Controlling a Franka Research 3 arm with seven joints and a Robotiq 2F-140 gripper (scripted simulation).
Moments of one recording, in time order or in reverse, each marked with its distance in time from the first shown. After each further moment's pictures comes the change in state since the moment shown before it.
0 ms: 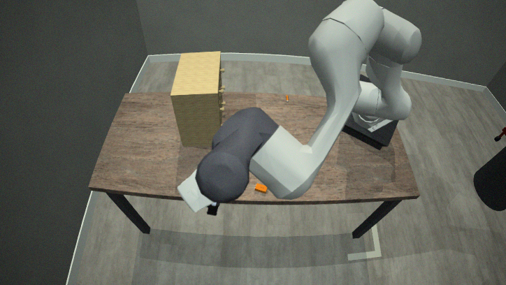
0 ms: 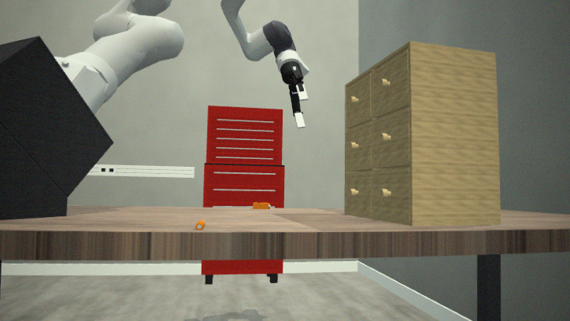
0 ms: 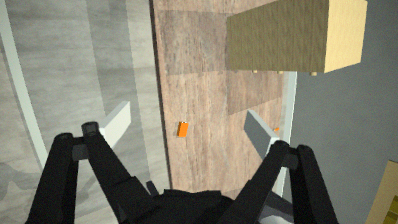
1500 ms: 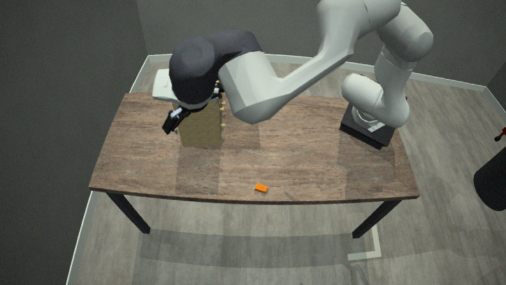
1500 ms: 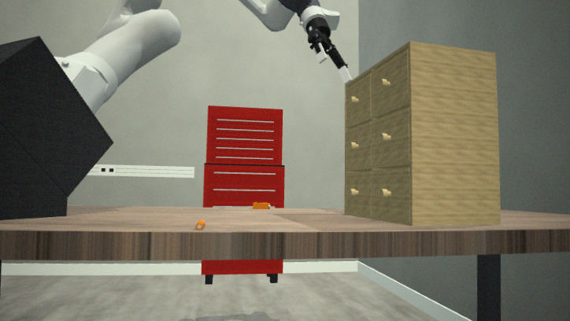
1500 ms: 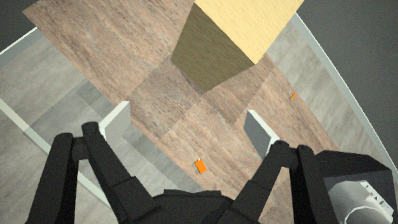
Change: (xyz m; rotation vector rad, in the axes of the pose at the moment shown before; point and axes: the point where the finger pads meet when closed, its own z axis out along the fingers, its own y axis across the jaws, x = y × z) arm 0.100 0.168 -0.015 0.021 0.044 0.714
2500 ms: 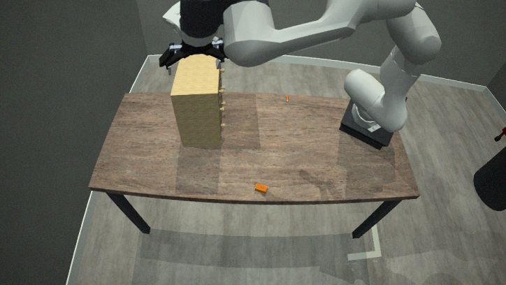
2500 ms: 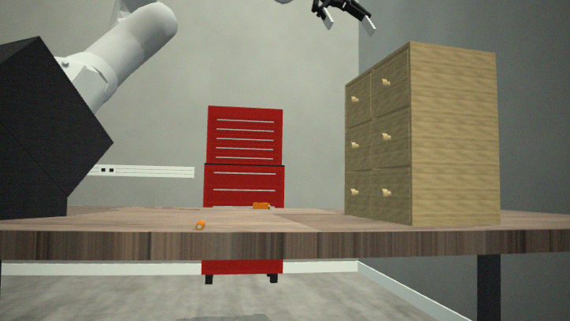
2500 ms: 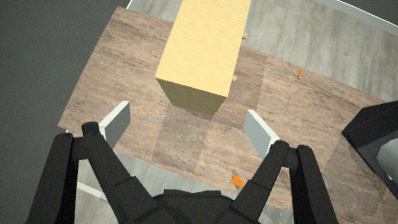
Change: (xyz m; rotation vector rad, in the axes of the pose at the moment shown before) arm 0.118 0.081 -0.022 0.040 0.035 0.505
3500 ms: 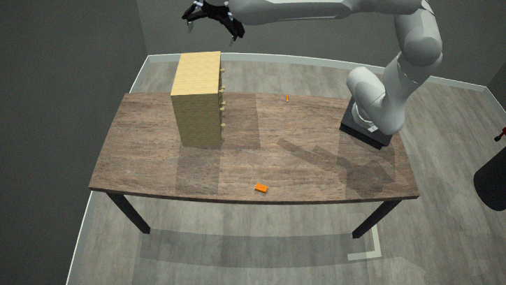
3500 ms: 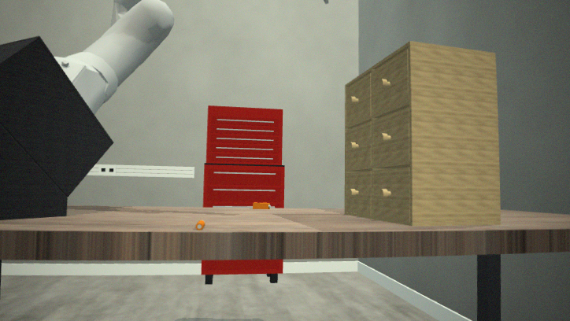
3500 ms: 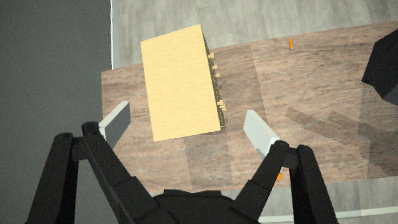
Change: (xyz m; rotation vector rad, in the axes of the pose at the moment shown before) arm 0.118 0.069 0.019 -0.032 -0.022 0.502
